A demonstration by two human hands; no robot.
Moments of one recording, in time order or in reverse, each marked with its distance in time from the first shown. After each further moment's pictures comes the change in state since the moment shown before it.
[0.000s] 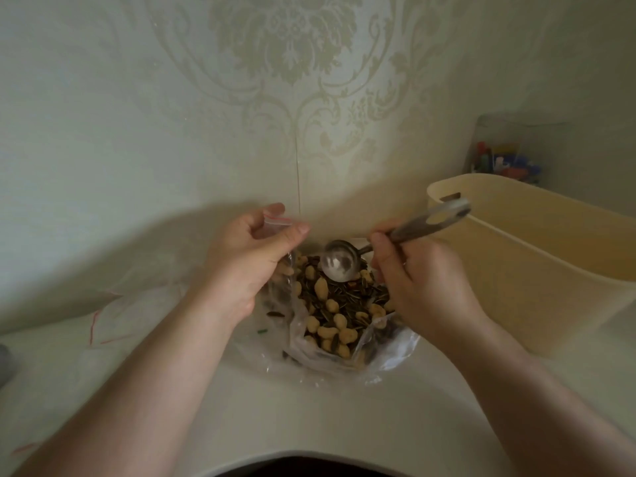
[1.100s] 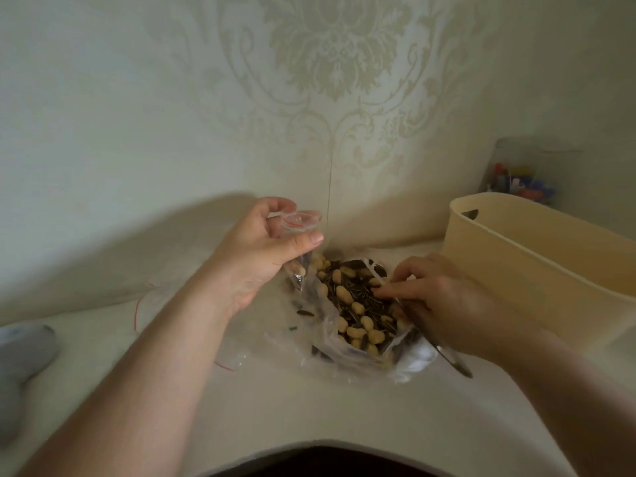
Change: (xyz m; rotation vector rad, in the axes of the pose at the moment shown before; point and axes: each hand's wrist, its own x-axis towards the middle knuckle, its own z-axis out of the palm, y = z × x) left_hand -0.006 0.020 -0.041 -0.004 -0.191 0.067; right_hand -0.002 0.039 -0.010 -0.387 -0.498 -0.281
